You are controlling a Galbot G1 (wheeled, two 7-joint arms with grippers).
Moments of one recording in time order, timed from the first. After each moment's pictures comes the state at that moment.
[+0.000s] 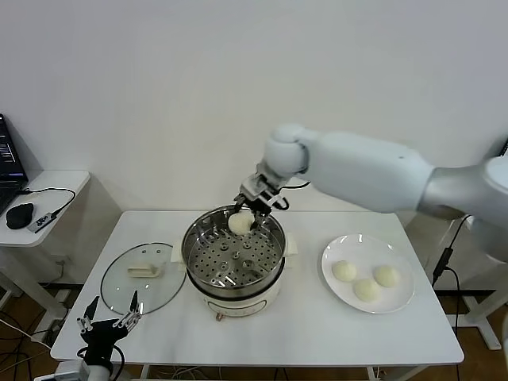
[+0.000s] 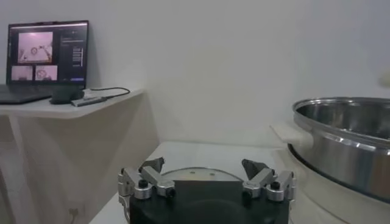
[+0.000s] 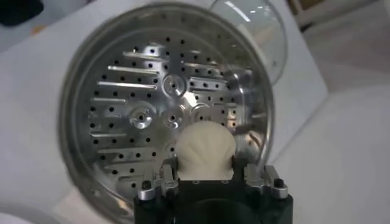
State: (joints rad) left arm 1.73 -1.31 -0.71 -2.12 -0.33 0.09 -0.16; right arm 0.54 1.30 -1.27 1.18 0.04 0.13 -1.00
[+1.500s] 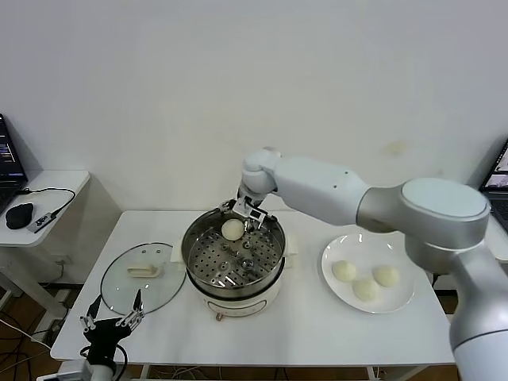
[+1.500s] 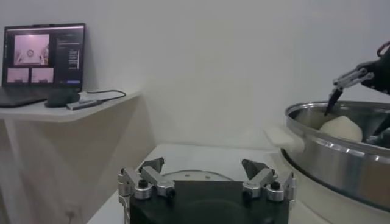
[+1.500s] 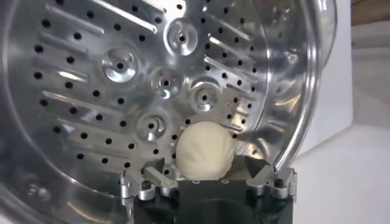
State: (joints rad) left arm 1.74 -1.32 -0.70 -2.16 -0.31 0.11 -0.16; right arm 0.52 1.35 -1.24 1.09 -0.02 0.18 -1.00
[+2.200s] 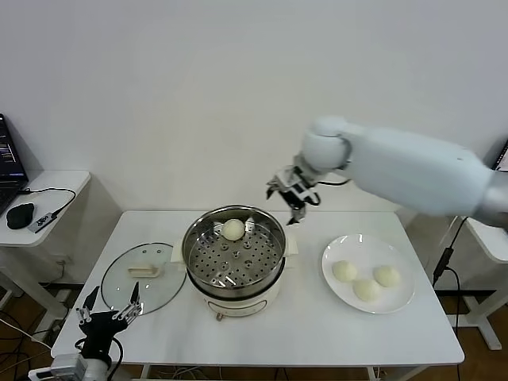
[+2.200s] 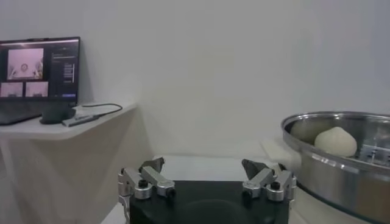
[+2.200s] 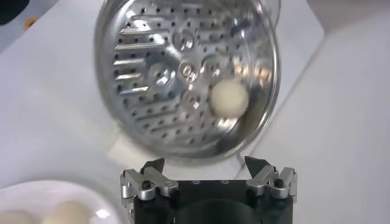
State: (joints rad) left arm 1.73 -1.27 -0.72 -2.17 -0.33 0.12 -0.16; right arm 0.56 0.81 -1.17 1.48 0.14 -0.22 -1.07
